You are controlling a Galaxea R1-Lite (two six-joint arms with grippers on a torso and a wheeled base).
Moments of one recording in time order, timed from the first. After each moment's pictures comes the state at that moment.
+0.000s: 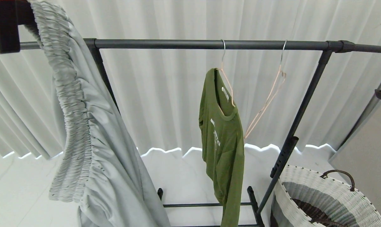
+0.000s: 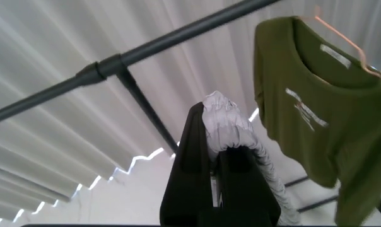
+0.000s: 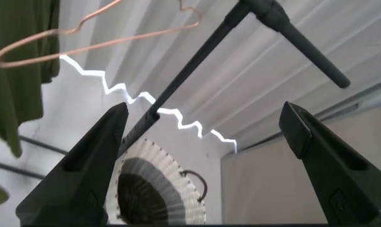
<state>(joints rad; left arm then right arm) -0.69 1.26 -1.57 0.41 0.49 0.35 0.49 1.07 -1.18 0.24 -0.37 -0.48</state>
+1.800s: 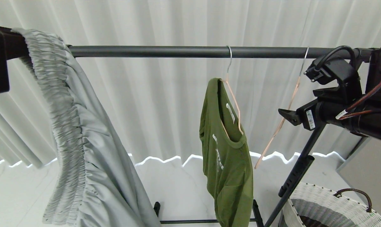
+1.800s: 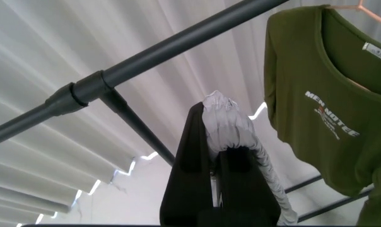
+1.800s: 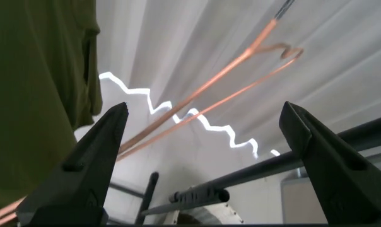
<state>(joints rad) -0.72 1.18 -1.43 0.41 0.48 0.35 0.56 1.47 -1.03 -0.21 -0.32 -0.29</state>
